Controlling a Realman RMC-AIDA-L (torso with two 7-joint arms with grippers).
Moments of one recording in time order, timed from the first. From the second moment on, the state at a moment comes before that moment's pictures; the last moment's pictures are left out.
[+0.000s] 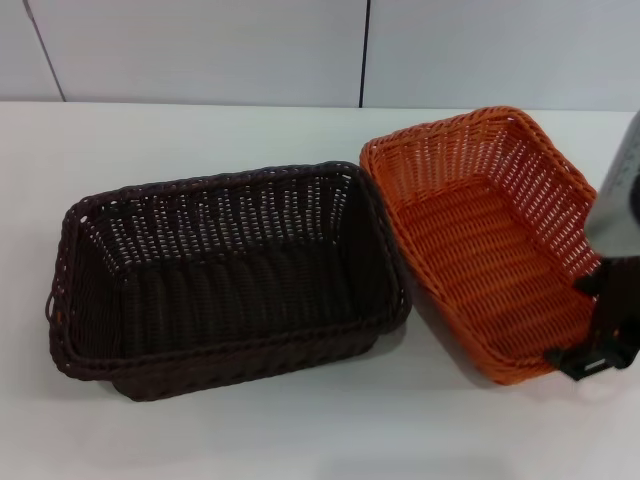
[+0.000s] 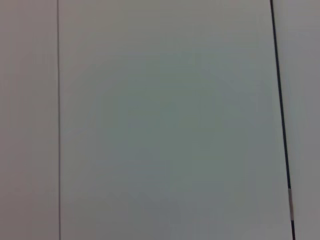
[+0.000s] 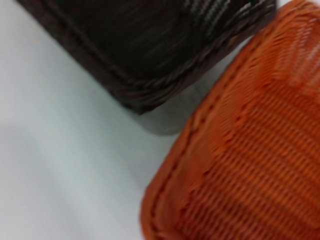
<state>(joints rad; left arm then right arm) -0.26 -2.07 -1.36 -0.30 2.40 1.16 0.08 0.36 2.07 1.59 1.93 -2.71 1.78 -0.68</state>
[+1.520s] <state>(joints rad) -0.25 -2.07 -1.36 -0.30 2.38 1.15 0.08 0.45 2.07 1.57 1.71 -2.76 1.69 -0.69</state>
